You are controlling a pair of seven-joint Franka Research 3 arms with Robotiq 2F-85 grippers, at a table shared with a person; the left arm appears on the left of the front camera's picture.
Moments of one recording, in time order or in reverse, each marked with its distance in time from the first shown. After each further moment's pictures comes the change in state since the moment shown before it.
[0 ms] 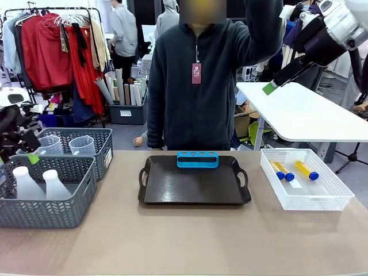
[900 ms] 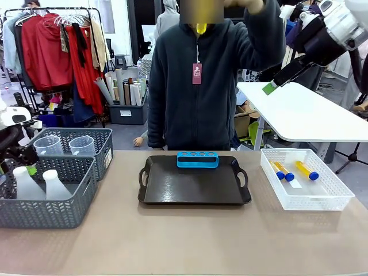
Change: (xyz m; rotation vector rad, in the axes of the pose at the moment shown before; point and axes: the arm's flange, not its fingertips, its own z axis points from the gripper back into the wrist) left arm 0.030 0.047 -0.064 0.057 0.002 -0.010; right arm 0.000 0.000 0.000 0.000 0.000 0.000
